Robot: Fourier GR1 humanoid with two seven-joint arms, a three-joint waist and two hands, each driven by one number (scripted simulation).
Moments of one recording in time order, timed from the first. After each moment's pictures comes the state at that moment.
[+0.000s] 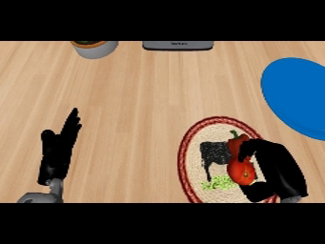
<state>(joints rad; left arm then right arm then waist) -0.03 0.18 -0.10 -1.45 0.00 0.23 0.19 0.06 -0.28 0.26 -1.71 0.92 0.11 0.23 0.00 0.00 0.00</state>
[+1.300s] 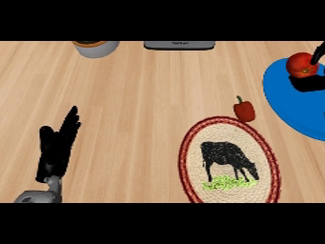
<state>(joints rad) -0.04 0.17 -0.07 -1.46 -0.01 0.19 0.22 -0.59 -0.41 -0.24 -1.17 0.89 -0.15 0.23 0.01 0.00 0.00</state>
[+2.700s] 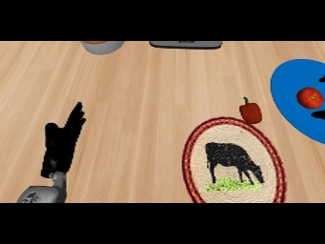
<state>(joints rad) -0.07 0.14 -0.06 -1.45 -0.04 0.17 0.22 -0.80 -0.66 -0.38 -0.24 0.84 0.00 -0.23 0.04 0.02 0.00</state>
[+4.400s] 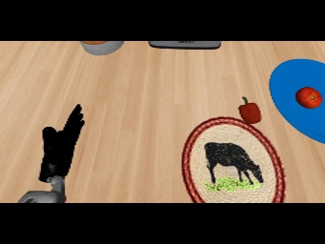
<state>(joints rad) -0.04 0.13 -0.06 -1.49 -0.06 0.16 0.23 -0.67 -0.71 -0.70 -0.19 0.41 0.22 -0.69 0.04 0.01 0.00</state>
